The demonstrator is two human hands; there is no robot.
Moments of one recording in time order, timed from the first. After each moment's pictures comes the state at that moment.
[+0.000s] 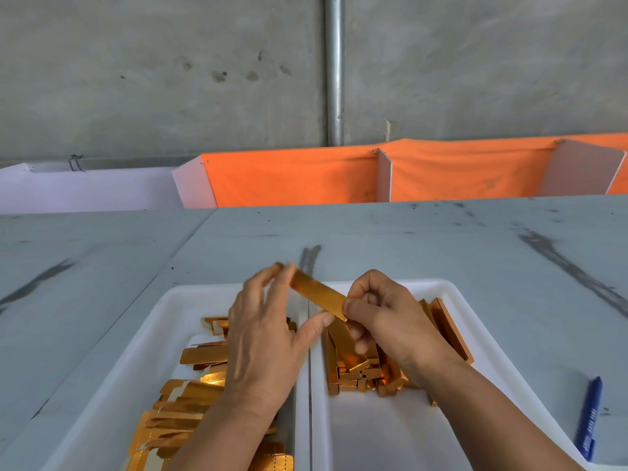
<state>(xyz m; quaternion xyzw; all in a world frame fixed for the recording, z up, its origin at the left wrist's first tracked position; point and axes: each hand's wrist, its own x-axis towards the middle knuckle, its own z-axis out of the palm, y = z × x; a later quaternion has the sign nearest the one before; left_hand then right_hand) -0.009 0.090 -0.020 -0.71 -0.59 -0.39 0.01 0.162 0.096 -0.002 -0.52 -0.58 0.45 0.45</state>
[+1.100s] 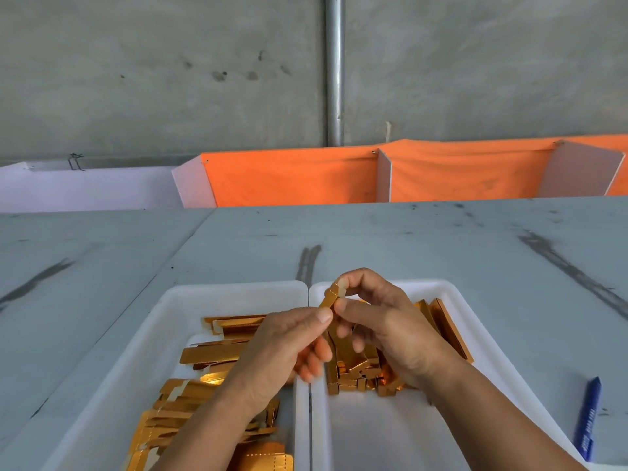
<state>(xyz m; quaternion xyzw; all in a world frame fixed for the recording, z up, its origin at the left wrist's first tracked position) -0.015 0.082 -0.012 -0.65 -0.42 -0.40 -0.50 0.161 0.096 -0.005 -0.38 -0.57 0.55 0.48</state>
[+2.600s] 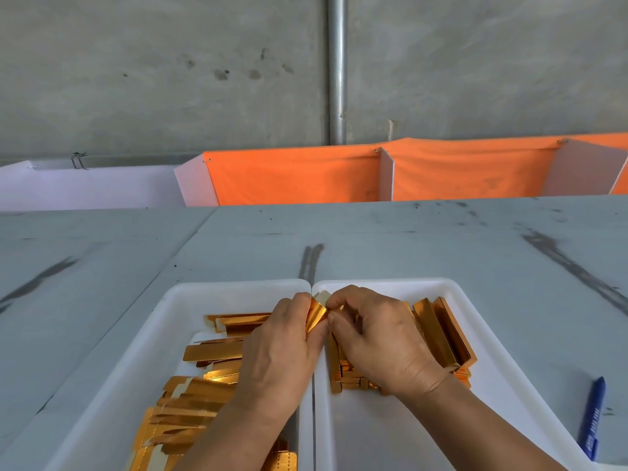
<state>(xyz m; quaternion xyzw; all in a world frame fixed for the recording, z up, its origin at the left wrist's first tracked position) -0.004 0.090 -0.032 -0.76 -0.58 -0.30 0.02 0.145 0.087 -0.013 -0.54 -0.73 0.15 0.38</state>
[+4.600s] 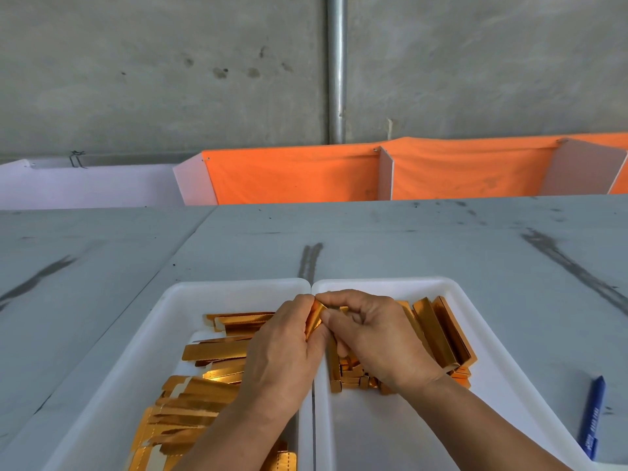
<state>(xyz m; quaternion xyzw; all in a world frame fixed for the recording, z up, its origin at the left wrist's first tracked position) -0.002 0.087 -0.033 -0.75 -0.56 -0.35 -0.05 0.144 0.085 -0.014 -0.48 -0.65 0.39 0.44</state>
